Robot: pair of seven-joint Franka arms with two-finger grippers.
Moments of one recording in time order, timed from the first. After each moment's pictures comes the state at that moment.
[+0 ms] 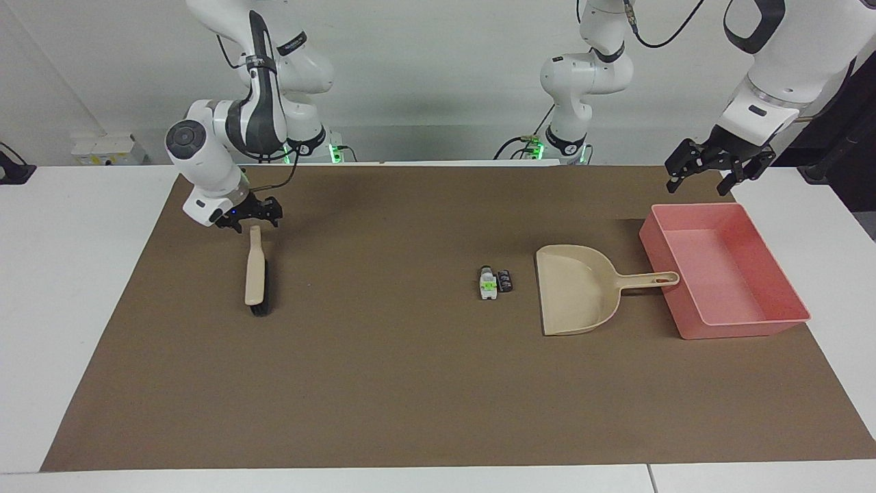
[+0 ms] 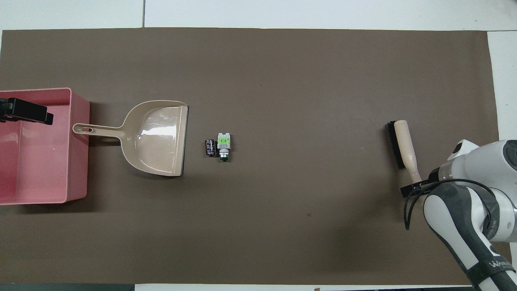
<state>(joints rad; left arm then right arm) -0.02 -0.01 -0.01 -1.57 -0.04 1.58 0.14 -0.10 -0.15 -0.01 -2.47 -0.02 2.12 -0.27</state>
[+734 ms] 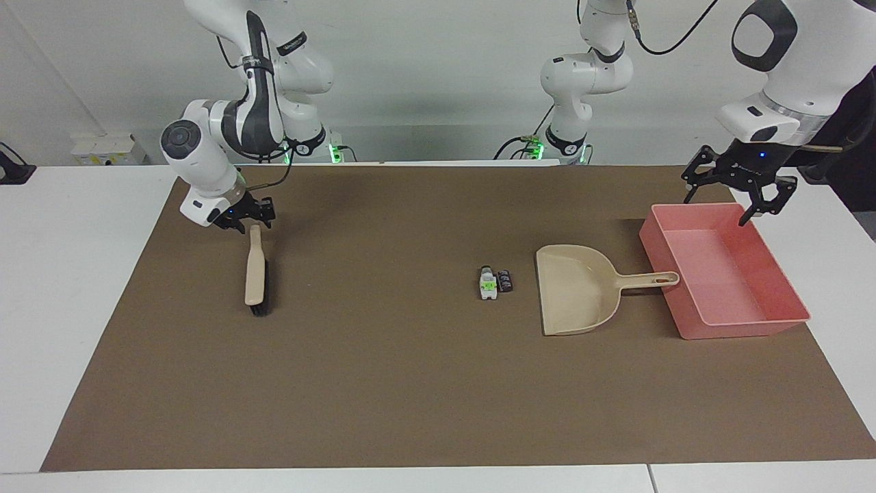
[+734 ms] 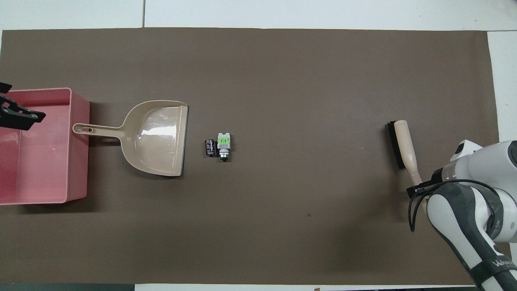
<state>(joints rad) 0.02 0.01 -0.01 -1.63 -0.05 1.75 0.88 -0.11 -0.15 -0.01 -2.47 -0.02 2.12 -0.32</state>
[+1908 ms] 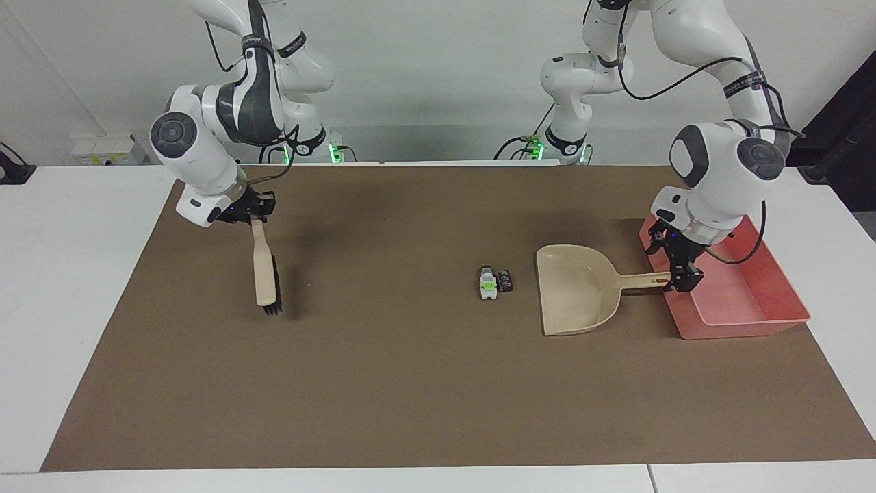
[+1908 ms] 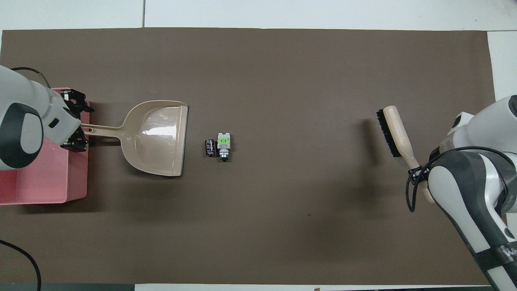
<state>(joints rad) -0.02 0.15 -0.01 -1.97 0.01 2.10 1.54 -0.01 -0.08 0.00 -2.17 -0.02 1.80 -0.24</state>
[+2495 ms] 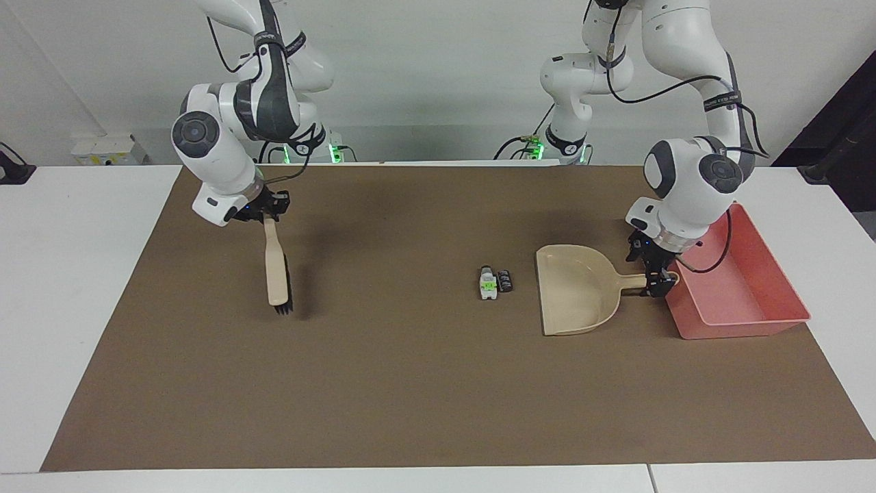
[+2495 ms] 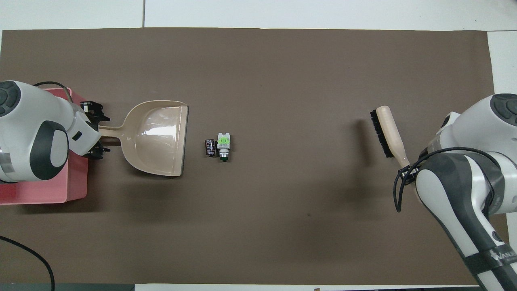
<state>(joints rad) -0.04 0.15 -0.02 -2.08 0.01 2.22 1.51 0.03 -0.08 0.00 -2.17 -0.02 1.79 -0.18</state>
